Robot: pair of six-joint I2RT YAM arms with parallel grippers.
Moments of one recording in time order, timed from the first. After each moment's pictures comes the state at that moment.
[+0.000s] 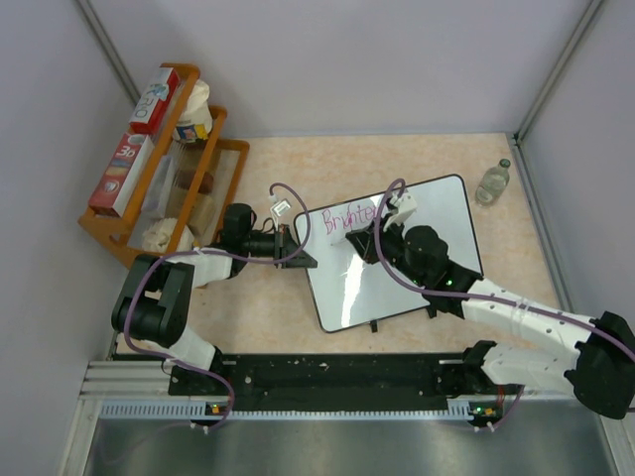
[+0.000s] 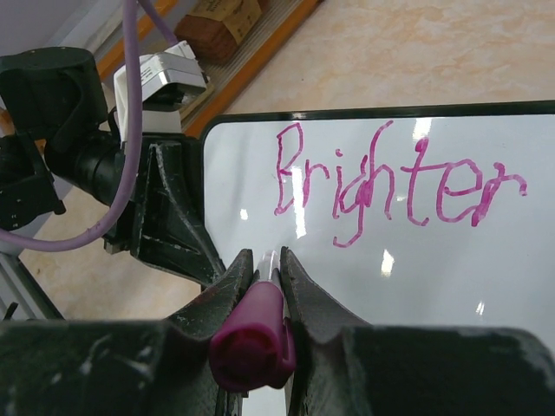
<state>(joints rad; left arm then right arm) -0.26 1.57 0.64 0.40 1.19 -0.42 0.85 1.08 0.66 0.27 0.14 0.42</state>
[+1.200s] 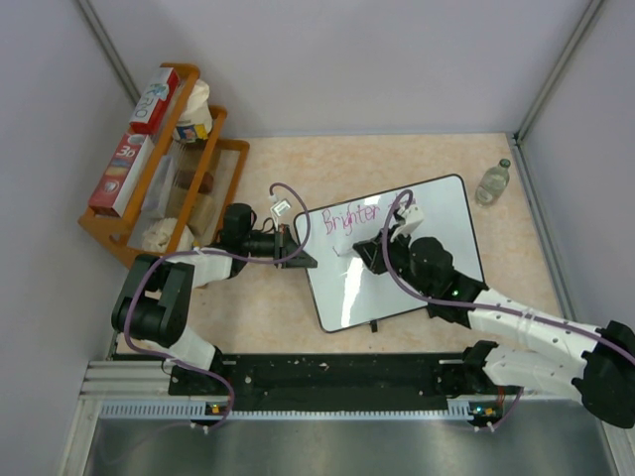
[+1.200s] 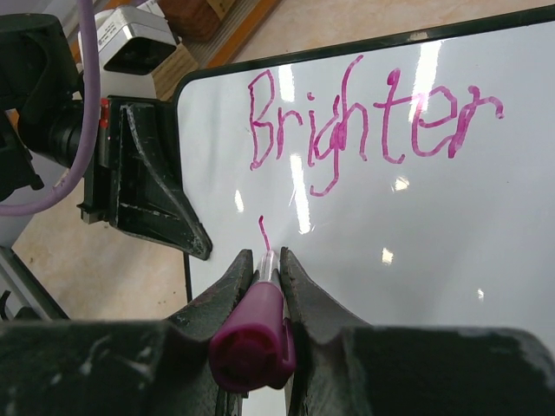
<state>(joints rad) -0.26 1.57 0.64 0.40 1.19 -0.42 0.85 1.01 0.56 0.27 0.17 0.46</state>
